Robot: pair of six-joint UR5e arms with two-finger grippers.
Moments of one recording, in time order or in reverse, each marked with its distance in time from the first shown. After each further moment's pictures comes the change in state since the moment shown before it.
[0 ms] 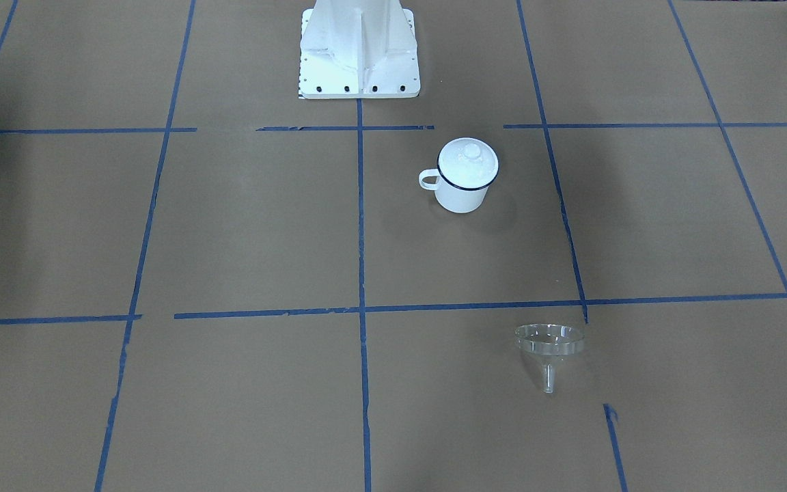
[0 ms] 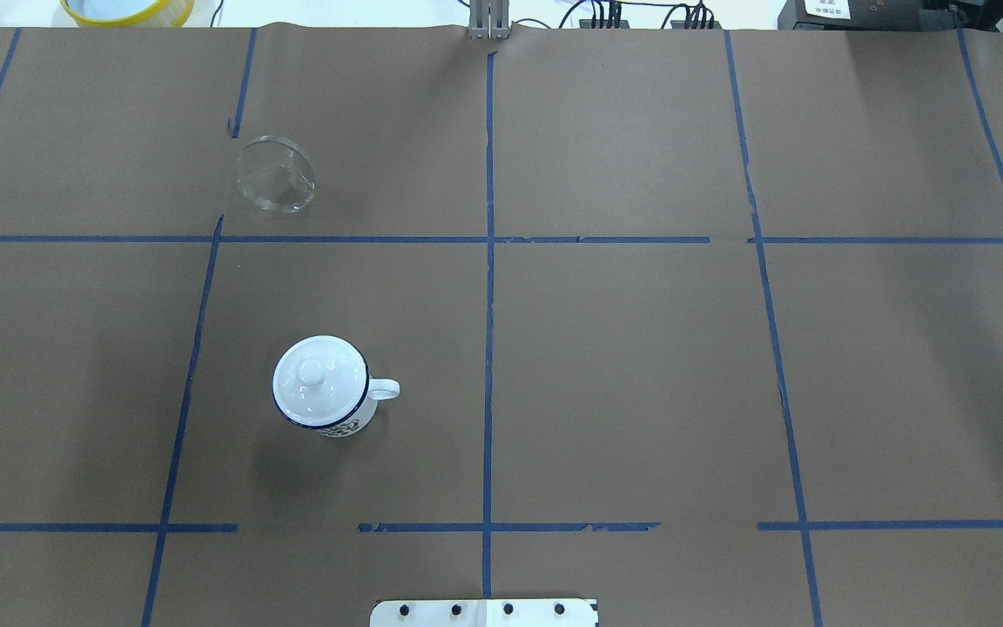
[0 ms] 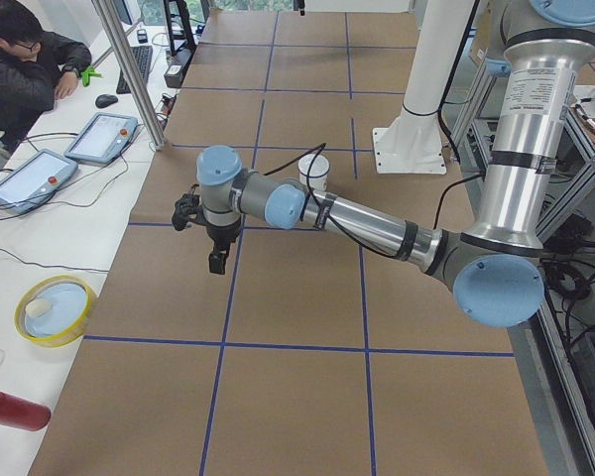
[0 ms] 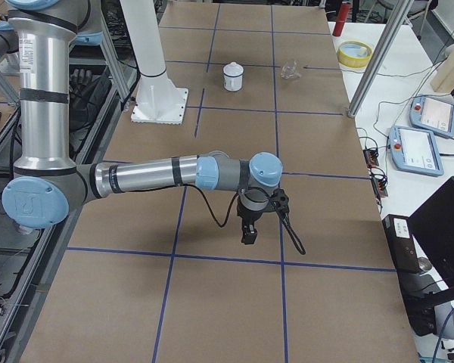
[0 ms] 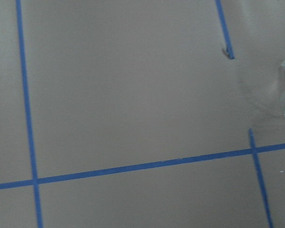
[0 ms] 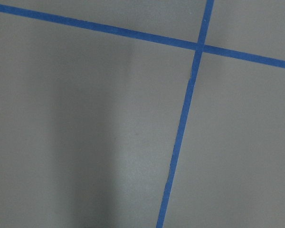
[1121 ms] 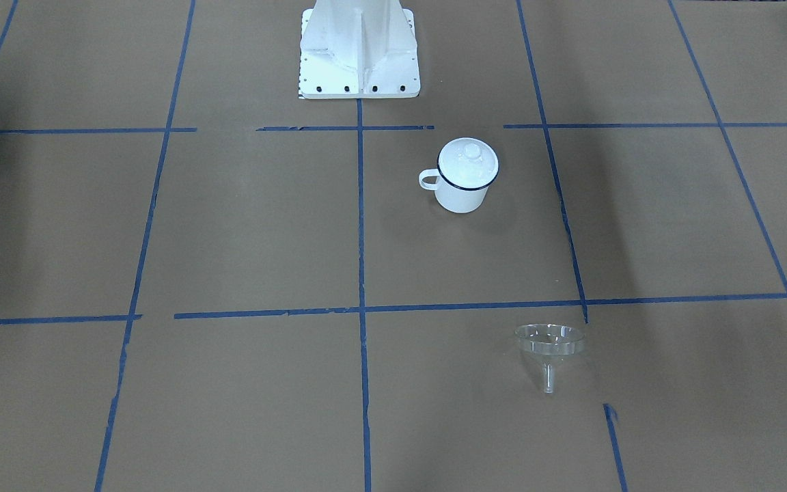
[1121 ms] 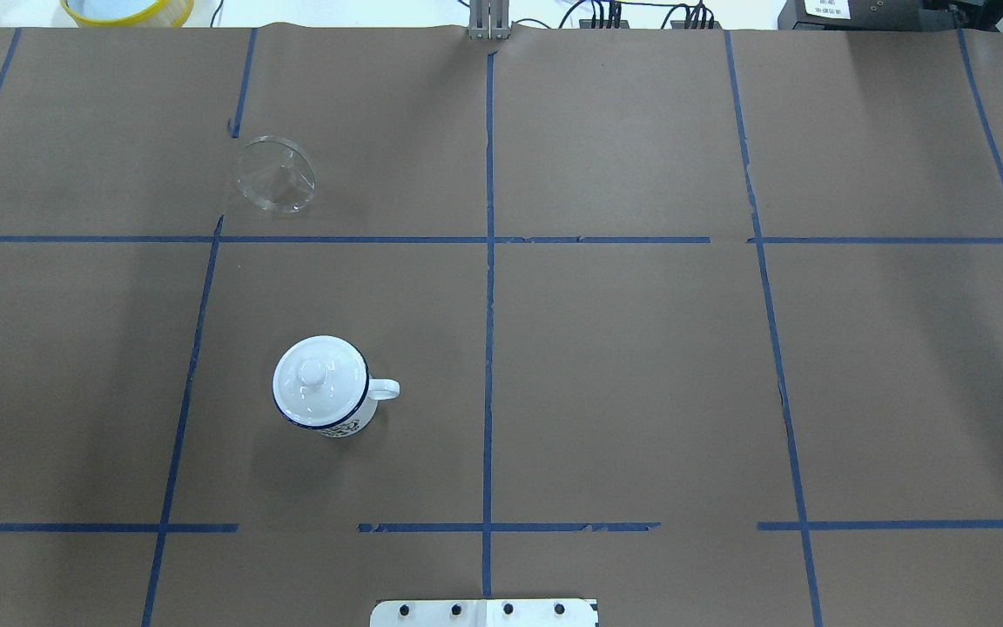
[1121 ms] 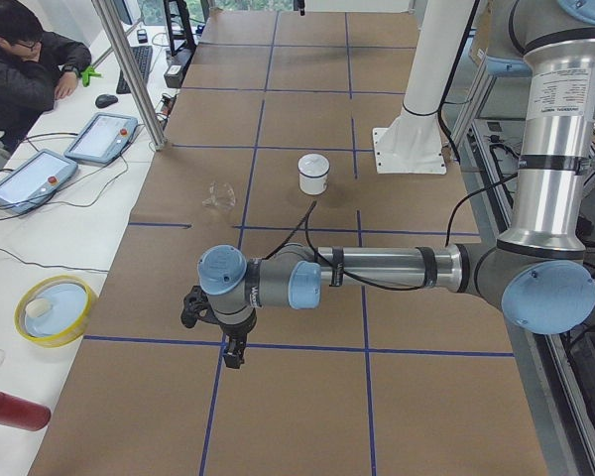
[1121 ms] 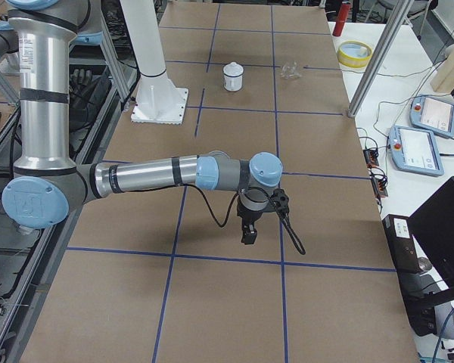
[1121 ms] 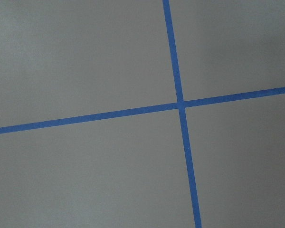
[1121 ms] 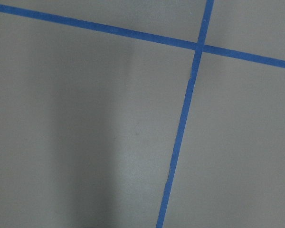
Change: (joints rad) left arm -0.106 0.082 0.188 -0.008 -0.010 0.251; right arm 0.000 0.000 0.000 -0.001 0.000 0.000
